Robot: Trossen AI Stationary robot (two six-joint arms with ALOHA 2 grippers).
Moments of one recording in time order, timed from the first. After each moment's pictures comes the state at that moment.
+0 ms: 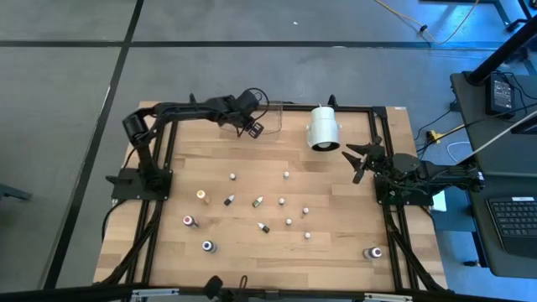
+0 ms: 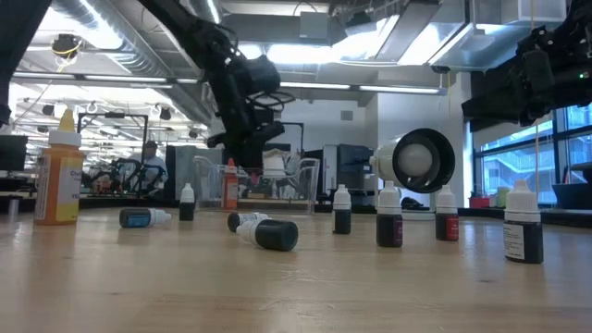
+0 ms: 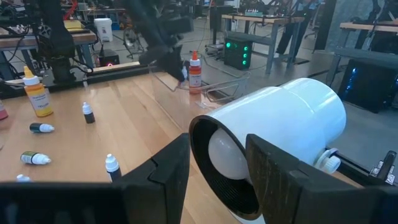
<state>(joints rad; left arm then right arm) 0.57 1.81 1.25 -0.49 -0.18 -0.30 0.04 0.01 0.11 -0.23 0.59 0.10</state>
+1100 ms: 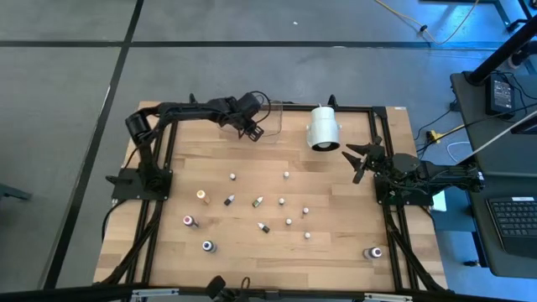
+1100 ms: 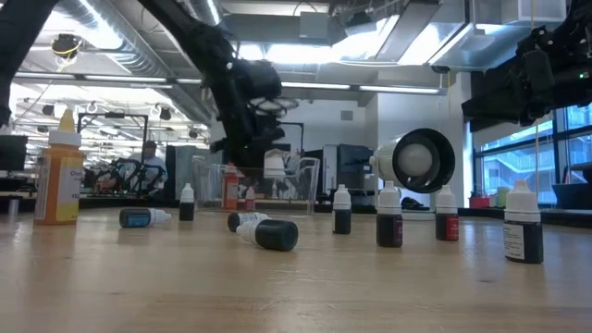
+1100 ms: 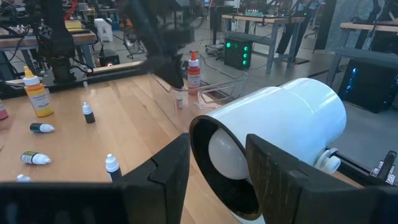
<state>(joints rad) 0.57 1.81 1.25 -0.49 -0.13 -0.24 0.04 0.01 0.11 -0.23 0.59 0.10</state>
